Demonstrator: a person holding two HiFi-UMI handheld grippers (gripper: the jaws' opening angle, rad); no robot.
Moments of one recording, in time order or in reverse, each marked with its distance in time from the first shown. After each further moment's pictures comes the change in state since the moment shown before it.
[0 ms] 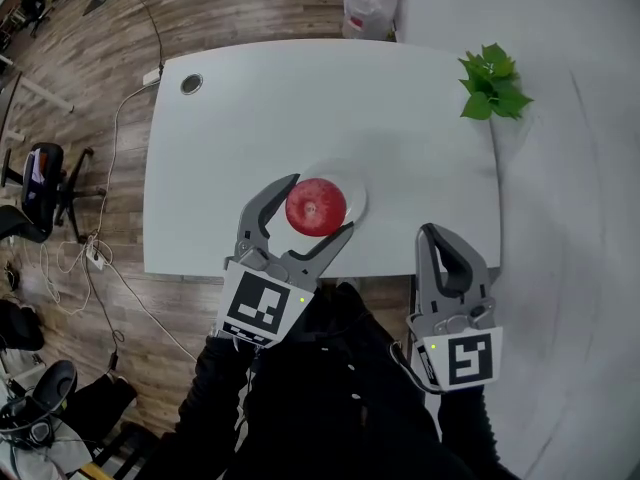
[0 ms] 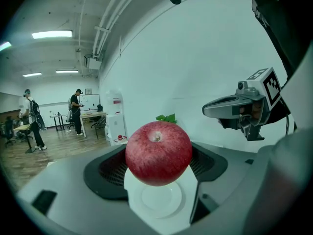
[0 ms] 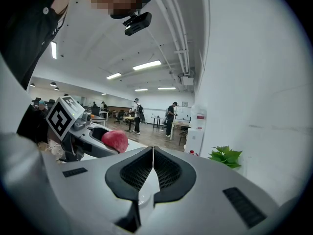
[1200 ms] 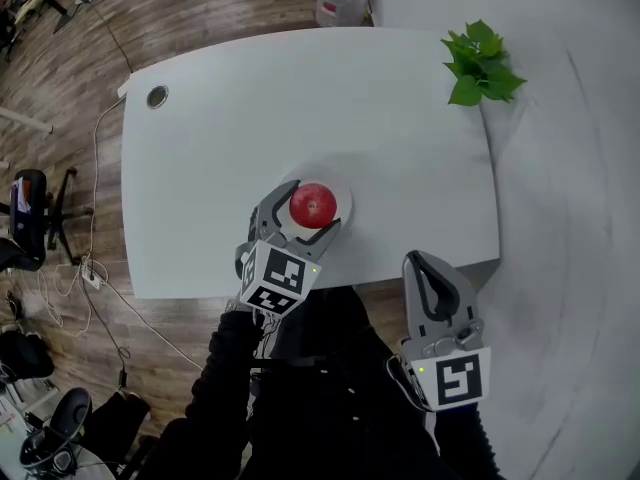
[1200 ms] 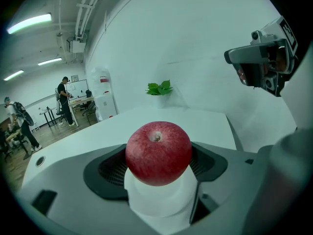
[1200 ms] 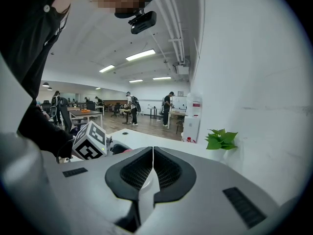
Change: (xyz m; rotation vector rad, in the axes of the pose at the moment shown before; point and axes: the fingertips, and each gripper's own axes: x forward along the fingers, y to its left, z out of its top) left arm 0.080 -0.012 -0.133 0.030 0.258 -0.100; right arm -0.005 0.007 -0.043 0.060 0.120 -0.018
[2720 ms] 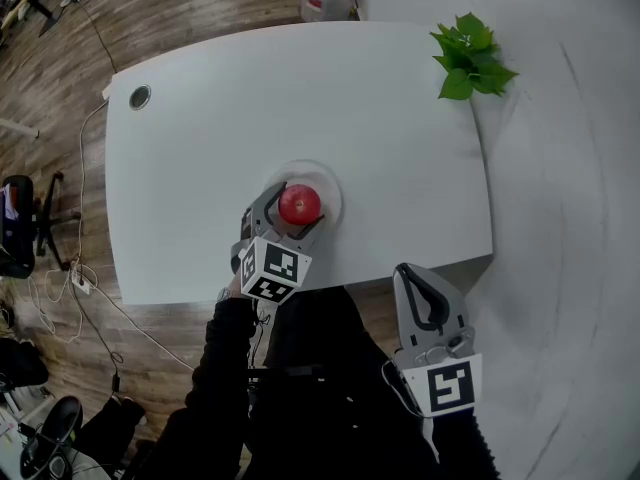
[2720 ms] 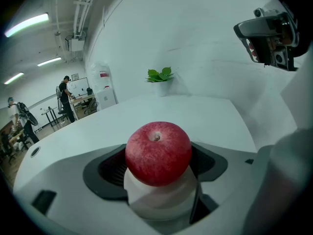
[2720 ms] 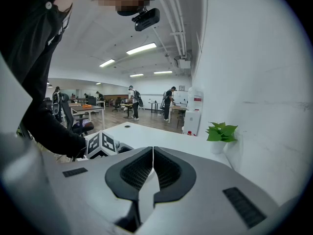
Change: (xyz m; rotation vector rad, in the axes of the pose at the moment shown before) left arm 0.040 -0.001 -0.054 0.020 0.049 0.025; right arm -0.007 0.007 -0.027 -0.019 0.082 0.019
